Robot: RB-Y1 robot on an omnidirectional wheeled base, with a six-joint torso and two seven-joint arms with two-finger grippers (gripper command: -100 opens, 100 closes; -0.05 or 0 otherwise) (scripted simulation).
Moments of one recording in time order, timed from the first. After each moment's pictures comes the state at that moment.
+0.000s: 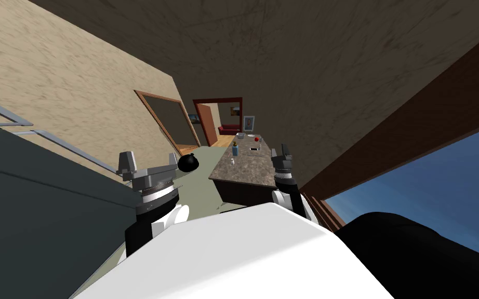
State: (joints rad) left arm 0.49 0.00 0.02 -2.38 0.12 -0.56 0.10; right arm 0.53 0.00 -0.05 -2.37 0.05 -0.48 -0.09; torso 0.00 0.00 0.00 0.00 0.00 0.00
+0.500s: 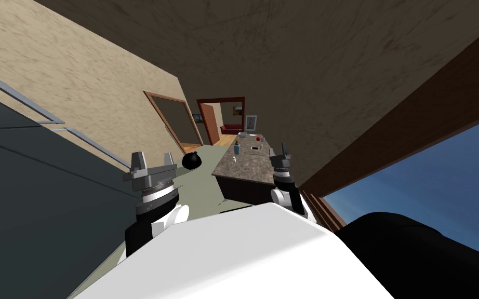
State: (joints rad) left arm 0.49 0.00 0.02 -2.38 0.12 -0.56 0.10; right arm 0.49 -0.07 -0.03 -2.32 -0.09 -0.50 -0.08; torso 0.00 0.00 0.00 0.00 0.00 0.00
